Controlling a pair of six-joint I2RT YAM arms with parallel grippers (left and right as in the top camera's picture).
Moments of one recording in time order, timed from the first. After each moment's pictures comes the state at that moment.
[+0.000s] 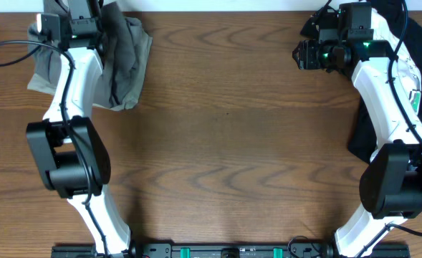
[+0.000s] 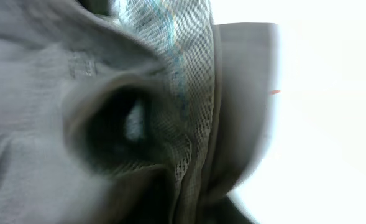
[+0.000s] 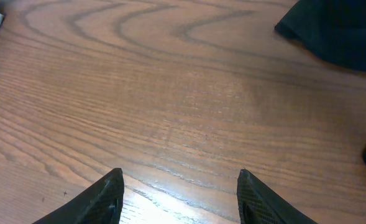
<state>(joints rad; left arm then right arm) 0.09 2.08 1.76 -0.27 -0.45 -1.33 0.03 1.90 1.63 -0.67 -0.28 0.01</state>
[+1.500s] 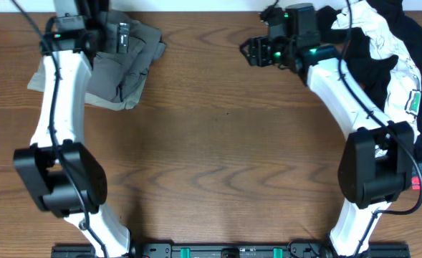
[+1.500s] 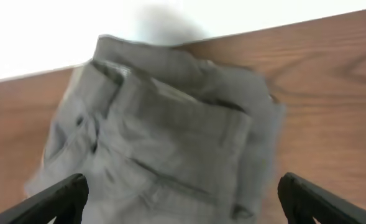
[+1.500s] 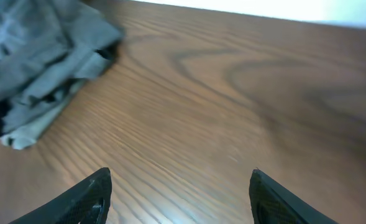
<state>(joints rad) 0.10 1.95 1.77 -0.58 0.03 0.28 0.22 2.01 1.62 -0.39 -0.39 0.13</state>
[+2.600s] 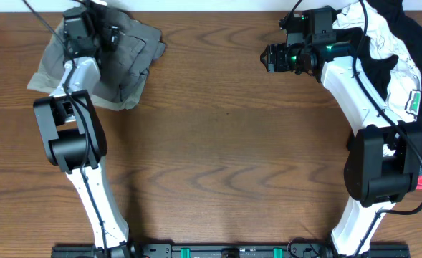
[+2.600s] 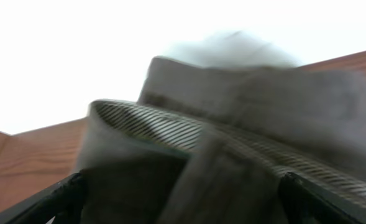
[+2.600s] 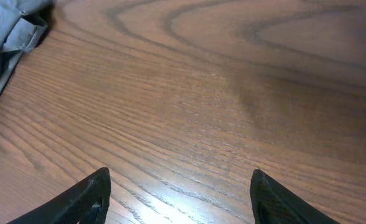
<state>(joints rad) 0.20 2.37 1.77 0.11 -0.06 0.43 0.16 2.01 1.62 -0.54 -0.32 0.10</state>
